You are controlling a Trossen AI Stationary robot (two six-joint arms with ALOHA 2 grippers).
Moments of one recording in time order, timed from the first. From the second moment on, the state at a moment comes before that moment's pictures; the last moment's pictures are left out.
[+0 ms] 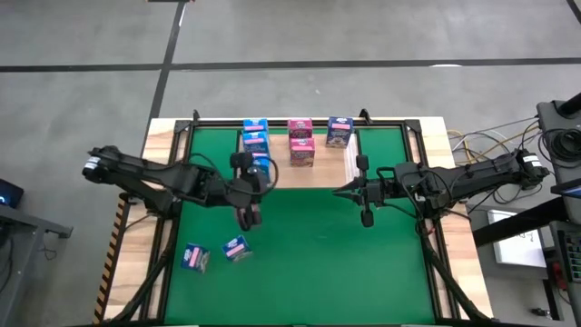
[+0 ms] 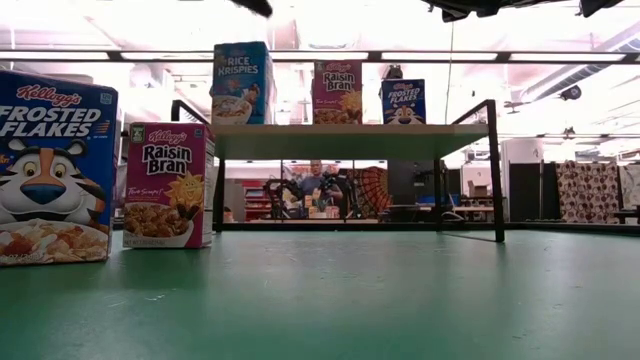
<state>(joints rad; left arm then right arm) -0.25 1.38 1.38 -0.77 -0.59 -0.02 0.12 0.96 0.64 0.24 0.04 -0.44</state>
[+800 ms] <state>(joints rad) -0.23 1.34 1.44 -0.98 -0.85 -0.07 0.12 0.96 0.64 0.24 0.04 -0.44</state>
